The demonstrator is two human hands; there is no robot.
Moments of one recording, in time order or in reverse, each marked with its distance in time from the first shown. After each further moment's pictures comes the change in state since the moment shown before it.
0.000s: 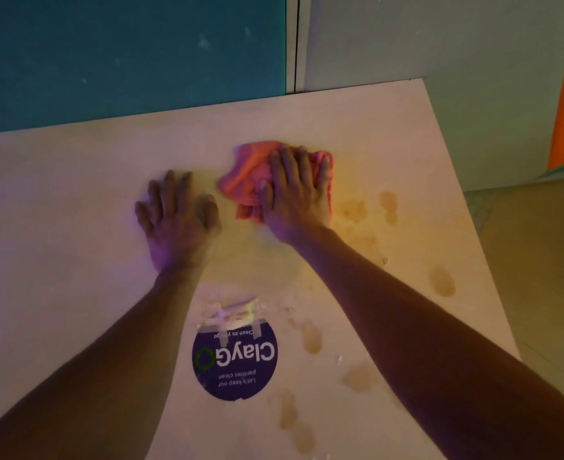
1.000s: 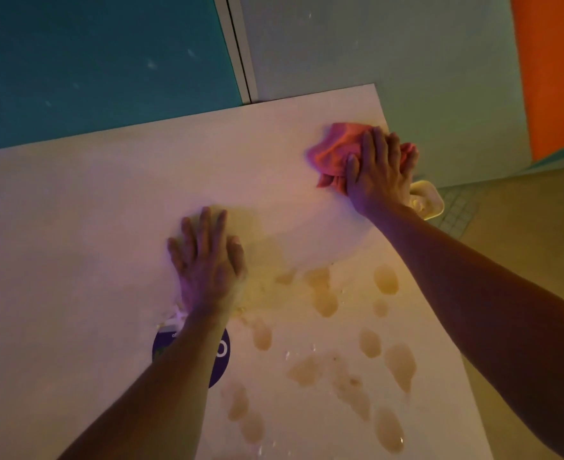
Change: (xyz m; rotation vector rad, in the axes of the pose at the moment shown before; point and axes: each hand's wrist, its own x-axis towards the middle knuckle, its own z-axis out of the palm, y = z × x) left_hand -0.091 0.092 0.011 0.047 -0.033 0.063; right_hand 0.004 0.207 -0.043 -0.060 0.007 0.258
